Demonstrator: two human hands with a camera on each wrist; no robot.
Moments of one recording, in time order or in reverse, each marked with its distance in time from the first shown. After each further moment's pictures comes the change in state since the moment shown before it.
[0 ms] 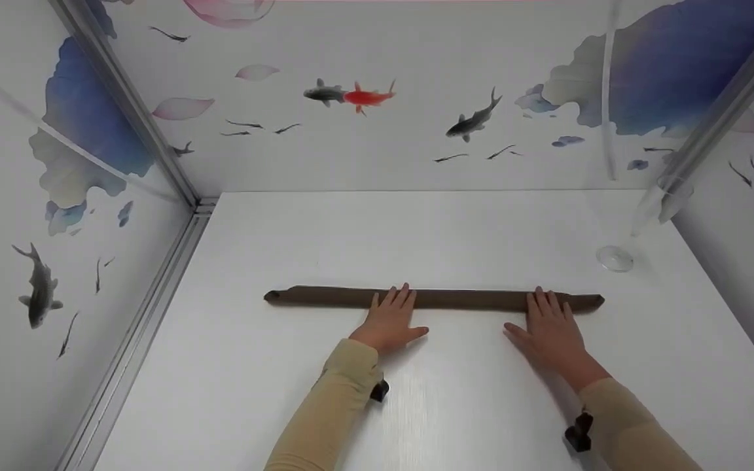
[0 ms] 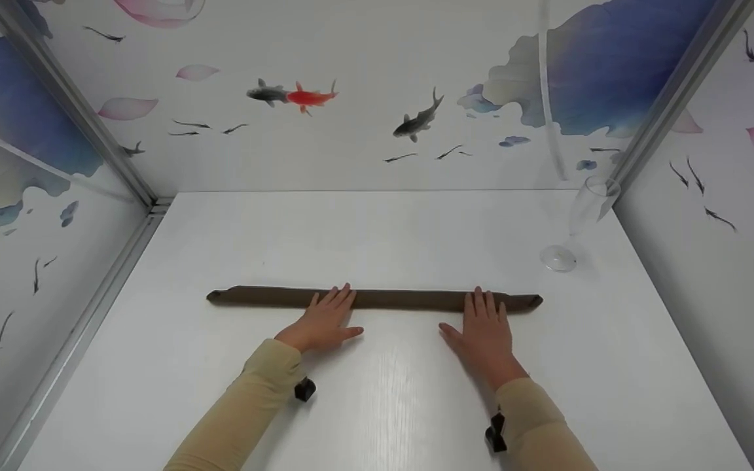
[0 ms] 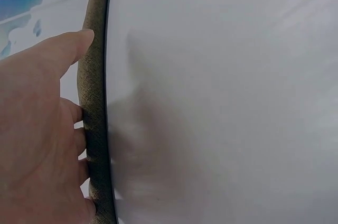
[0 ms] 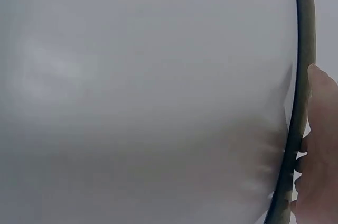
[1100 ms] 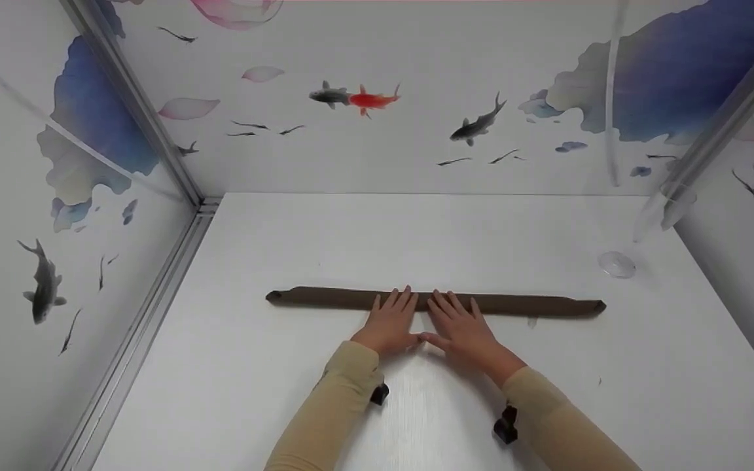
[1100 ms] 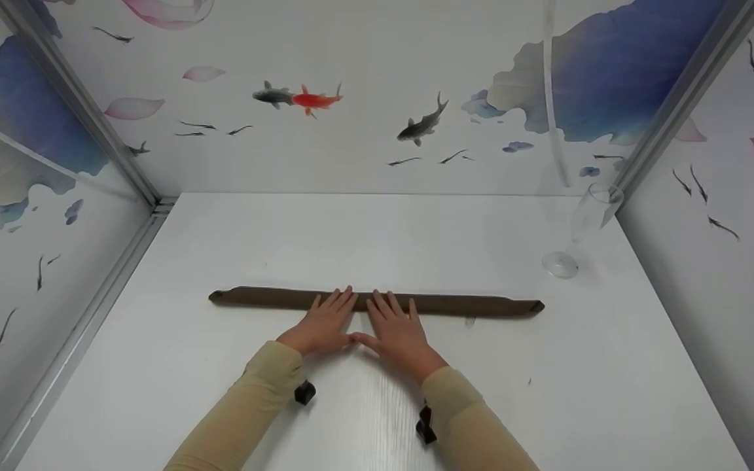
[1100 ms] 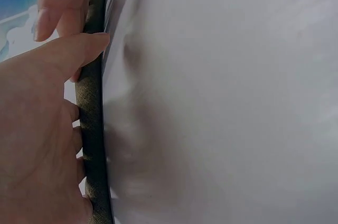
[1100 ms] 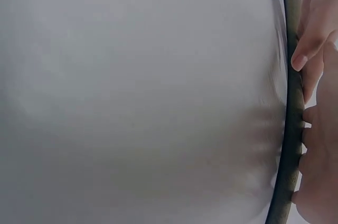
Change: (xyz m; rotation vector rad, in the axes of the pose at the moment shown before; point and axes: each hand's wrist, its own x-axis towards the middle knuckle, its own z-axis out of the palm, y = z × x) left_hand -0.003 -0.001 0.002 0.053 0.024 0.009; right_hand 0.042 -0.126 0.023 -0.005 -0.101 -0.290
